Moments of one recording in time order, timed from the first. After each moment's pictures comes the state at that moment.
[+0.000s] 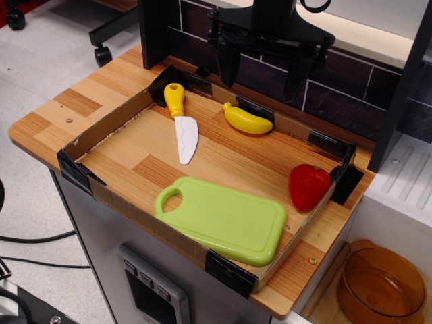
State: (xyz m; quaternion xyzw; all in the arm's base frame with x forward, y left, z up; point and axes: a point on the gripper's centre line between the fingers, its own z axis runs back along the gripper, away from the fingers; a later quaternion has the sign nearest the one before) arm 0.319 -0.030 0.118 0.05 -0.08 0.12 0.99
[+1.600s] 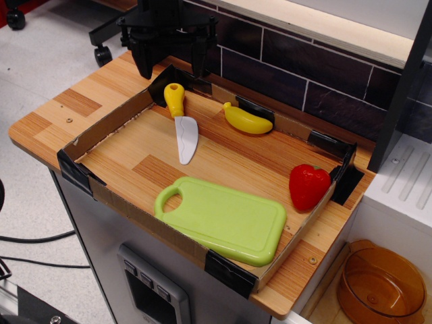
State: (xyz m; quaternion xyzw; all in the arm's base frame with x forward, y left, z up) arm 0.353 0.090 0.068 0.01 -0.06 0.26 0.96
